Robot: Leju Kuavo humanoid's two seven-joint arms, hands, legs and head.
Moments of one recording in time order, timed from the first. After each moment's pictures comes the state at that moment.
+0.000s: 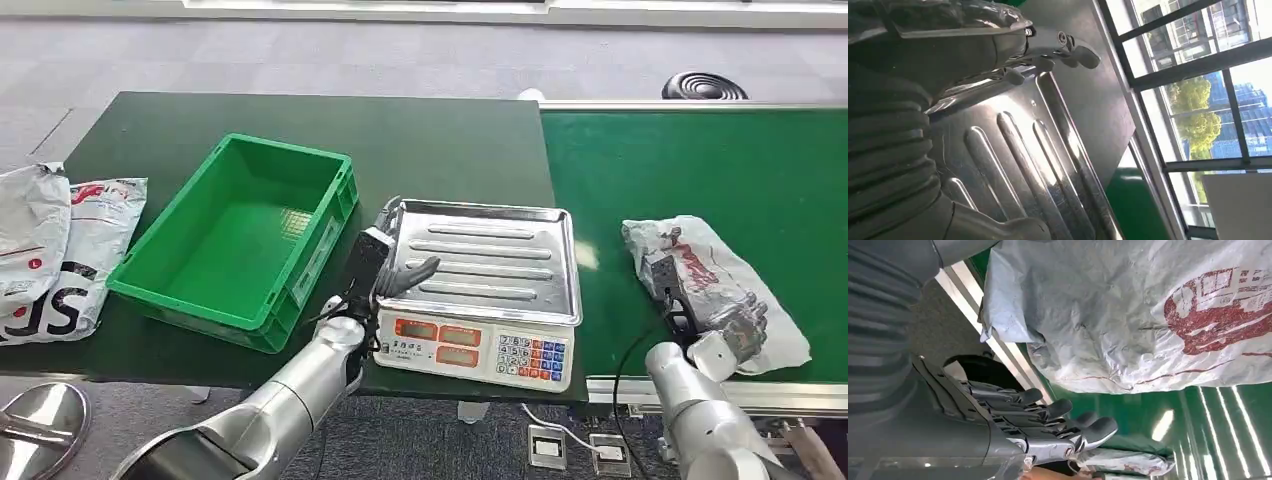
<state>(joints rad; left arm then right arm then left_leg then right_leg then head) -0.72 -0.36 -0.32 -0.37 0.14 0.16 -0.70 -0.66 -0.08 -0.46 -0.34 1.57 -0.70 0.36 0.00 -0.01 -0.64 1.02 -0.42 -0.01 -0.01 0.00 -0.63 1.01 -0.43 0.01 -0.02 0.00</state>
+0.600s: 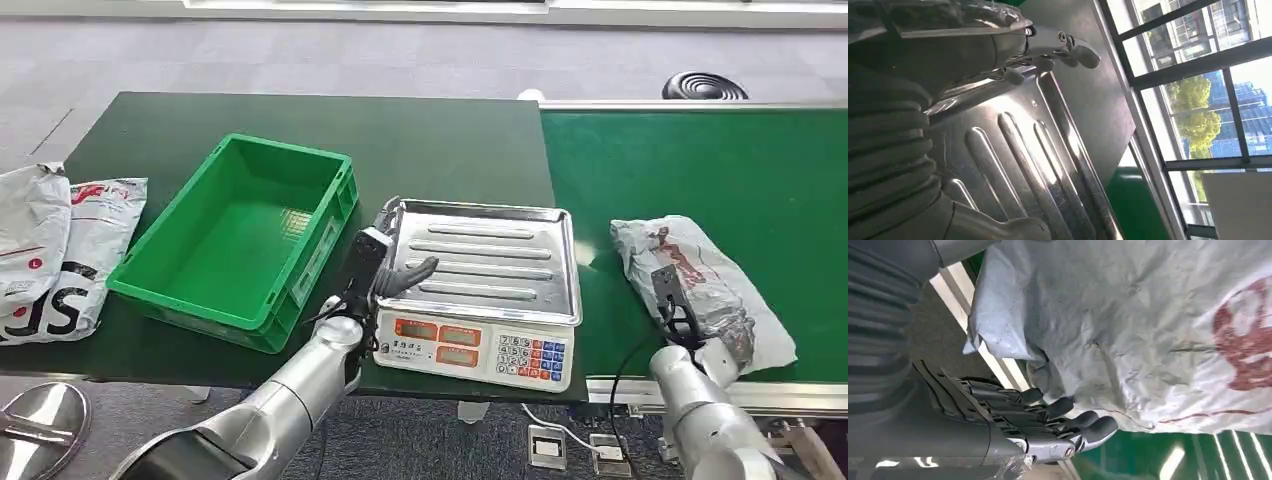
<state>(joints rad) -0.72 -0.36 -0.29 -0.37 0.12 0.15 -0.70 -0.66 -0.10 -0.49 -0.31 1.48 -0.60 0.34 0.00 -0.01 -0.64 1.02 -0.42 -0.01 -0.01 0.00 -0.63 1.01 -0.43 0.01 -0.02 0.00</state>
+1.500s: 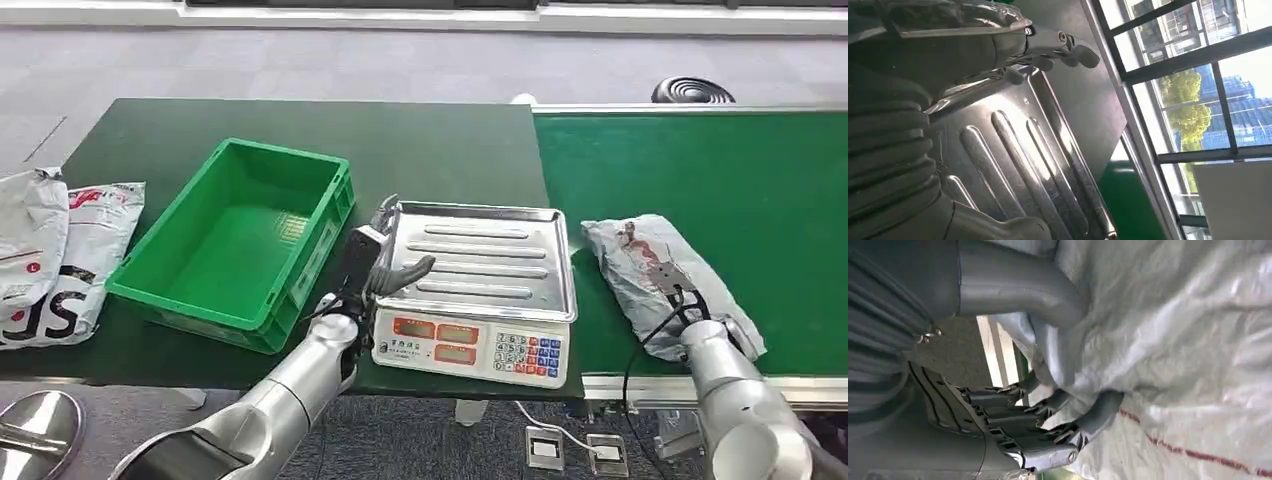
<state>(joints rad) -0.71 -0.35 -0.23 -0.38 0.05 0.10 -0.70 -0.75 -0.12 -0.59 -0.29 1.45 -0.06 0.37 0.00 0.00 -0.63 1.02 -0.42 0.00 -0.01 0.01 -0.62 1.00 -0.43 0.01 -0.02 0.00</state>
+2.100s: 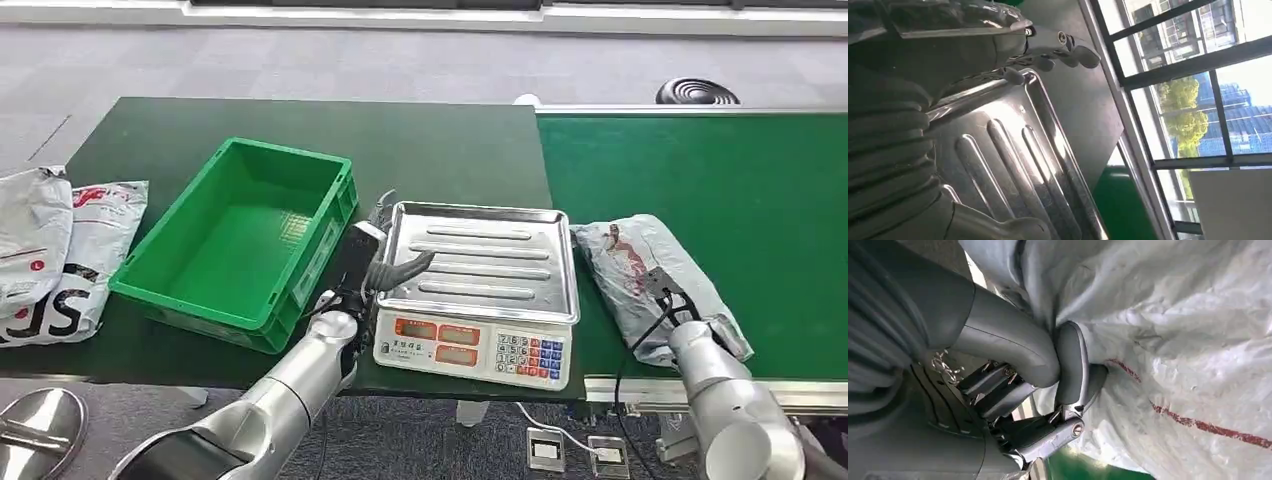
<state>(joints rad) -0.72 -0.36 -0.22 -0.39 0.06 0.13 -0.70 -0.75 -0.12 -0.58 -0.29 1.57 -0.11 0.45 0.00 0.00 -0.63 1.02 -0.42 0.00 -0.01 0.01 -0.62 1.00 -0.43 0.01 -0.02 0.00</state>
